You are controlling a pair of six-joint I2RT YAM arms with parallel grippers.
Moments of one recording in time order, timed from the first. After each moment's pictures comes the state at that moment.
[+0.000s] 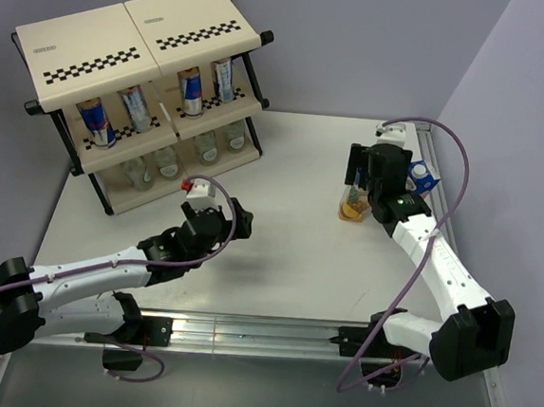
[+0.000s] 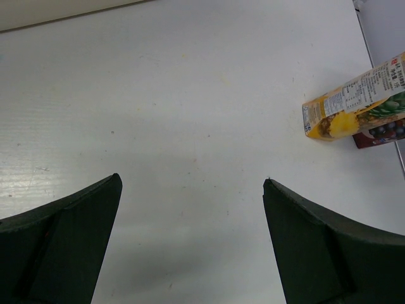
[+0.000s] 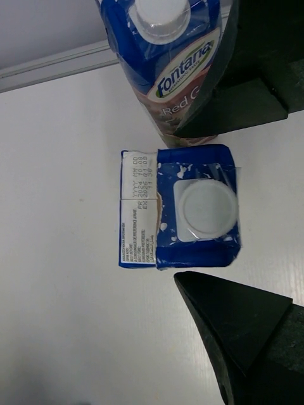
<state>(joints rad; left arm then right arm) -0.97 1.08 0.57 0.09 -0.61 -0.77 0.30 1.17 0.99 -0.30 0.42 0.14</state>
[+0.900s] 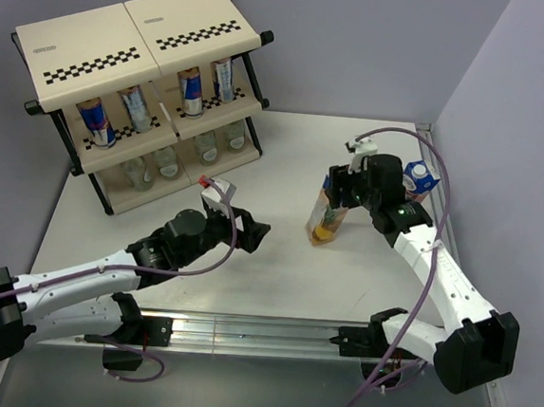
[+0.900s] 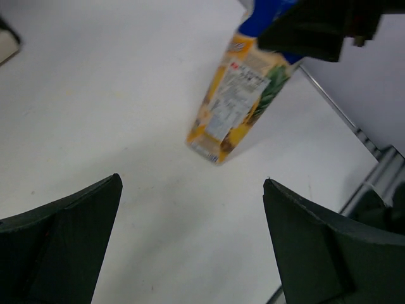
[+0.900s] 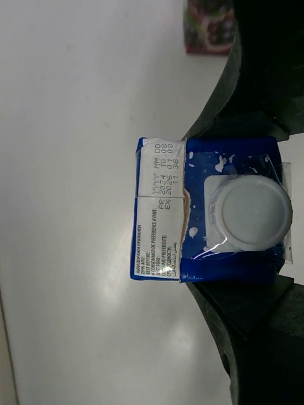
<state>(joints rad) -0.97 1.00 0.56 0.24 -0.27 -0.45 0.32 1.11 0.93 -0.35 -0.05 0.02</state>
